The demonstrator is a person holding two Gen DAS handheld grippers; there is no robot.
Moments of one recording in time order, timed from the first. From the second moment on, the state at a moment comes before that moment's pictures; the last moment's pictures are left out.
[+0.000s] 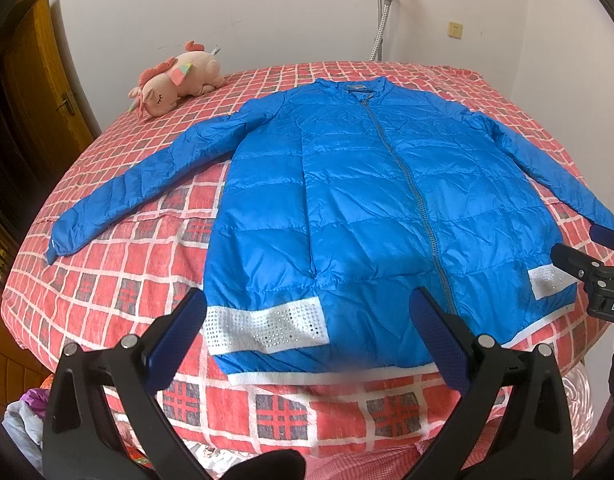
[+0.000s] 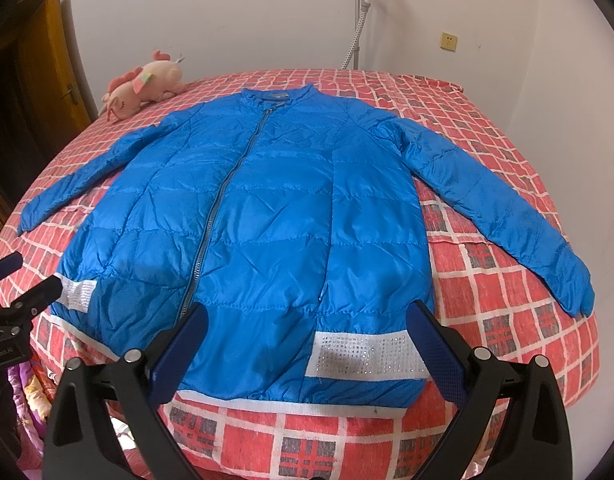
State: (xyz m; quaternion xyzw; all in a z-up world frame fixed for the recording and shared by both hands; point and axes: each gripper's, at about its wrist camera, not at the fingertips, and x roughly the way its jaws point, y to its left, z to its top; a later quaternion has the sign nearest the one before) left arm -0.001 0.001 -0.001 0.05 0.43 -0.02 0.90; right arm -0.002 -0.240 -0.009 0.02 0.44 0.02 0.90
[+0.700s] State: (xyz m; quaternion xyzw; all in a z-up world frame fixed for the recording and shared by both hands) left arm 0.098 -0.016 -0.027 0.04 0.48 -0.09 0.87; right arm 0.031 -0.469 -0.057 0.24 0.48 -0.14 0.83
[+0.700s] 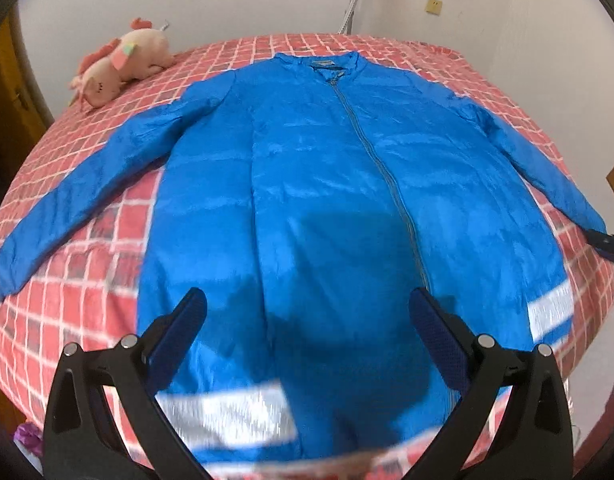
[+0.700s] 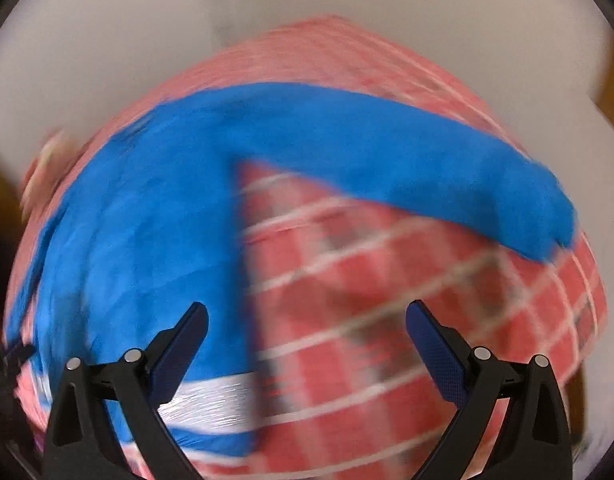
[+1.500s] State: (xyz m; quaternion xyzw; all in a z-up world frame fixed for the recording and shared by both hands) left arm 0.177 -0.019 -0.048 0.03 0.49 -0.09 0.87; right arm 0.049 -0.621 -0.076 0.35 0.44 -0.24 0.79
